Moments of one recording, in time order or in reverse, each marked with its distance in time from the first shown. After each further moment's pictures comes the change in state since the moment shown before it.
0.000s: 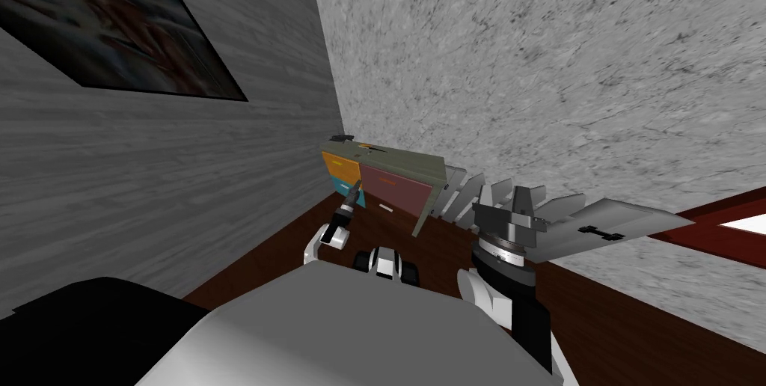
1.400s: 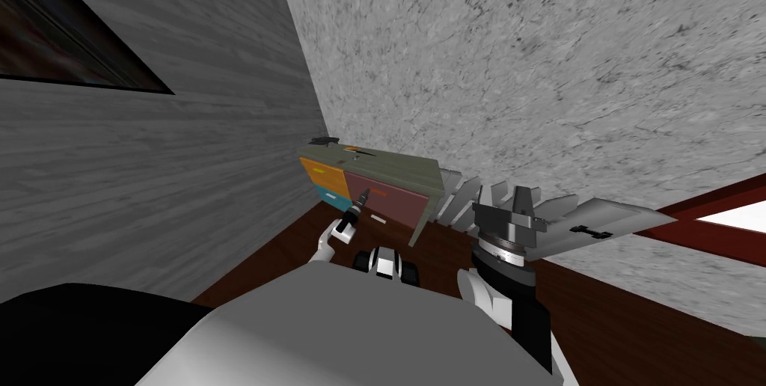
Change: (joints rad) left arm -0.182 0.043 -0.057 0.331 -0.033 0.149 0.010; right arm 0.000 0.000 0.000 0.000 0.000 0.000 0.000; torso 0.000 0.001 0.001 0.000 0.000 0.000
